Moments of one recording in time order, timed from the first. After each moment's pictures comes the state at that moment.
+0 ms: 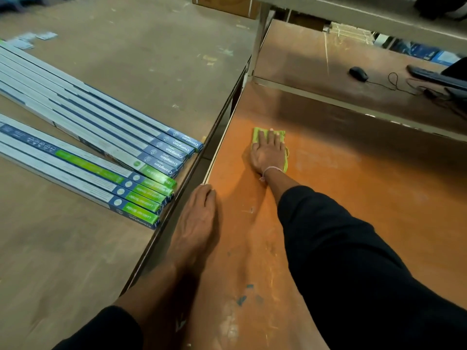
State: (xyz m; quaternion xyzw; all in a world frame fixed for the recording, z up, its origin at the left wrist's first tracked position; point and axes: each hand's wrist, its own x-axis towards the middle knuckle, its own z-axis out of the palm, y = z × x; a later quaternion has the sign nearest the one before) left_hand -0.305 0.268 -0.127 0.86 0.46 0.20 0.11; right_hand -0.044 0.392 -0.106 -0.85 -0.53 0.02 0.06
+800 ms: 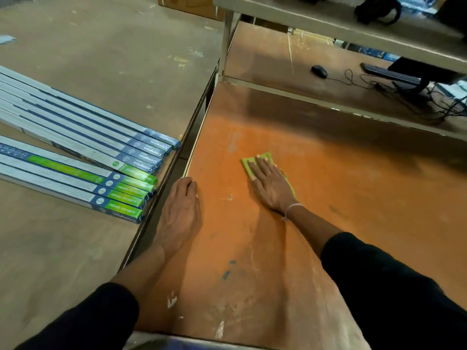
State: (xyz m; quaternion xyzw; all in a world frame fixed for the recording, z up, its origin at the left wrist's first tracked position) left_hand -0.309 0.269 -0.129 0.86 0.45 0.21 0.11; right_hand -0.009 0.227 -0.108 -0.75 -0.65 0.04 0.05
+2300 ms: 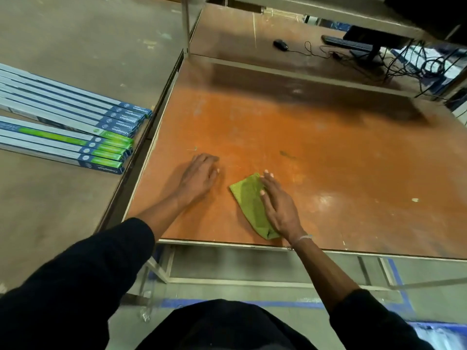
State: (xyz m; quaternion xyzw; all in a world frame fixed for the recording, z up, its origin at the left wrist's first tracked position) left_hand -0.238 0.154 -0.106 0.90 0.30 0.25 0.21; right_hand -0.060 -0.065 -0.081 -0.78 -0.54 0.09 0.30
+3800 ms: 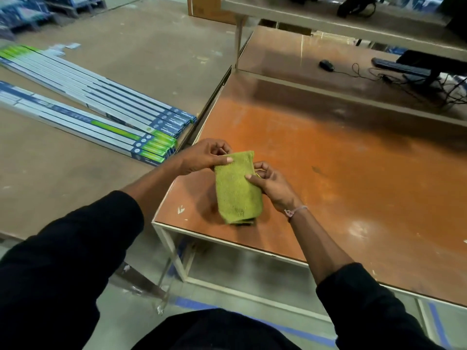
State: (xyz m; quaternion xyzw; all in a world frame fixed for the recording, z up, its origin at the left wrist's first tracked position) left_hand -0.311 0.183 0.002 0.74 0.28 0.16 0.59; right_hand -0.111 0.038 -0.028 -0.57 -0.38 0.52 0.51
